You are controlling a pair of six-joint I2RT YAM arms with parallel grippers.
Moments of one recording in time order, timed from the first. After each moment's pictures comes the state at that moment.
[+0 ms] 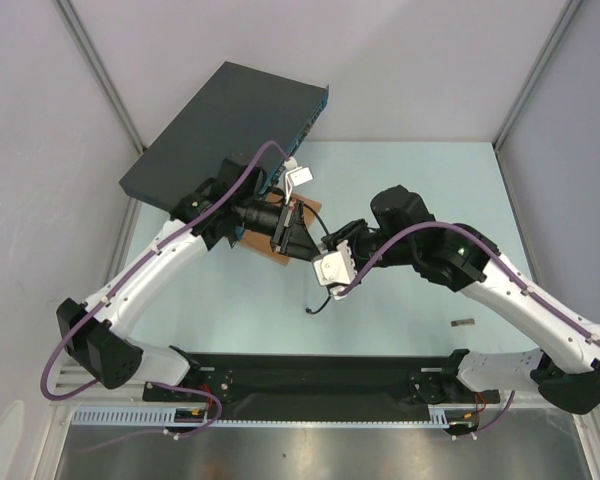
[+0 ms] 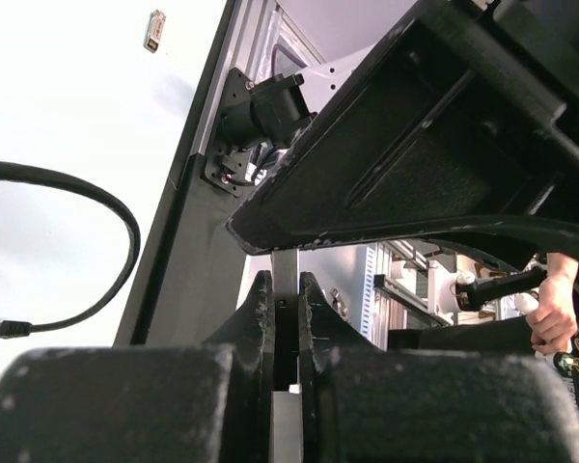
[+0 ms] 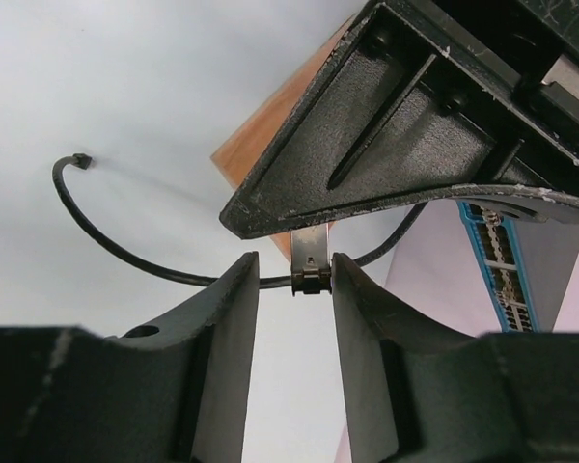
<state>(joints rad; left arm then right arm) -0.60 1.38 1.39 -0.65 1.05 -0.37 0.92 1.19 1.43 -0.81 -0.35 -1.20</state>
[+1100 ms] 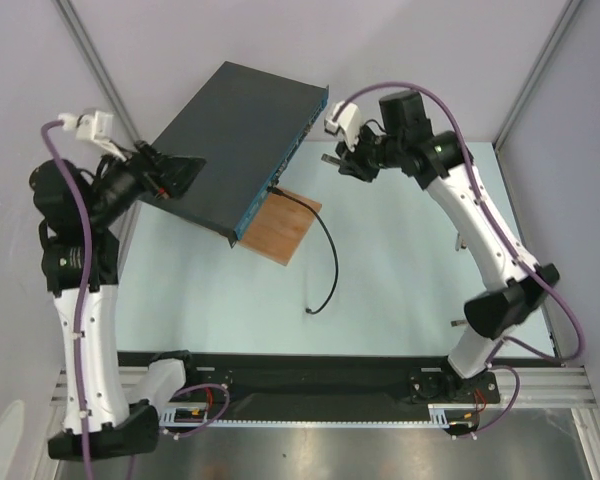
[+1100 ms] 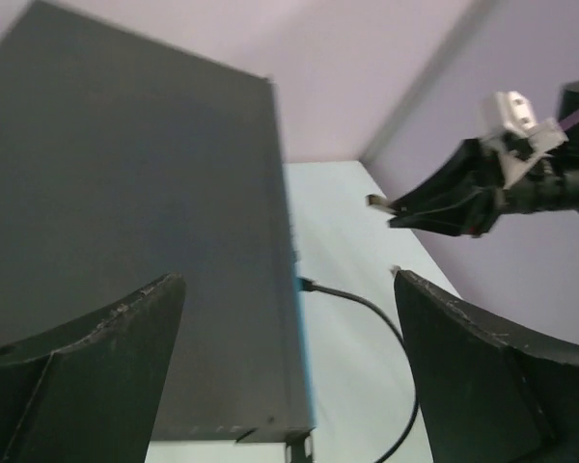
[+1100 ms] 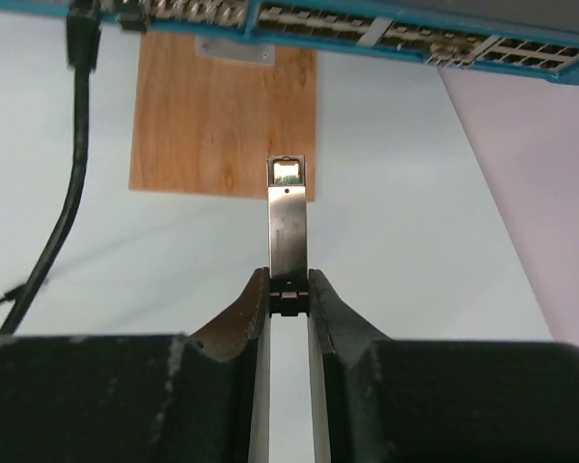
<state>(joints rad) 0.10 1.01 1.46 -0.43 0.71 -0.42 0.50 1.65 1.94 -0.88 -0.39 -0.62</state>
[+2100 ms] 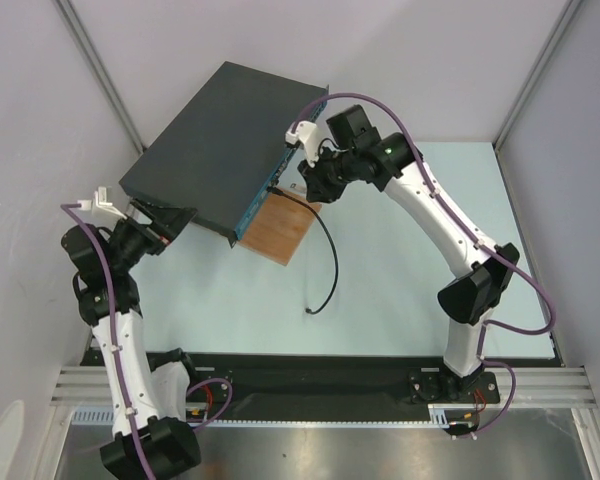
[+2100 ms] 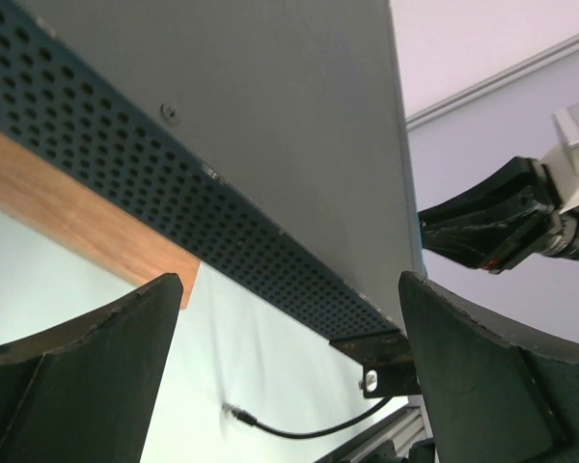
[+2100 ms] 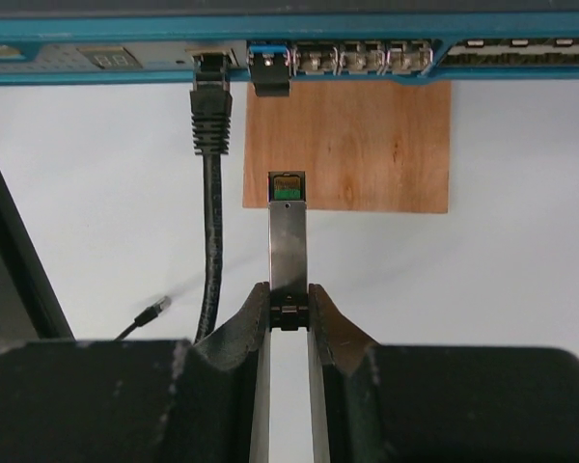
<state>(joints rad) 0.45 0.75 0.78 -0.22 0.88 -0.77 0.66 1.87 2.14 -1.04 -0.34 -0.36</state>
